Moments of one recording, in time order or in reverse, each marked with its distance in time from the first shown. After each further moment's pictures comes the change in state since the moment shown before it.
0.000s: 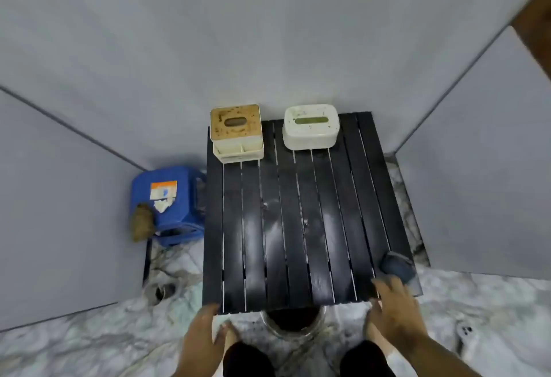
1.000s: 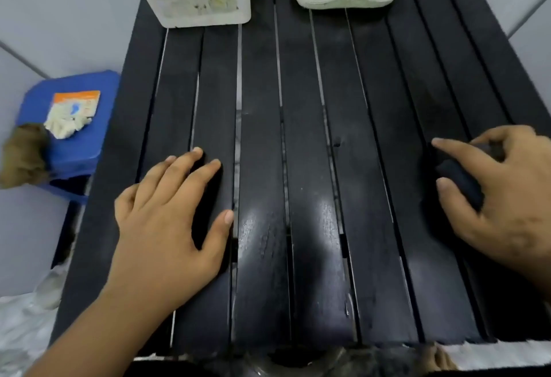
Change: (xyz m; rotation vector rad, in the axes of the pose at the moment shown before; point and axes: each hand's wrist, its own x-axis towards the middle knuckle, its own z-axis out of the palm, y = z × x) left_hand 0.162 0.028 0.097 0.336 0.448 0.496; right_hand 0.178 -0.002 0.051 -0.027 0.765 -0.386
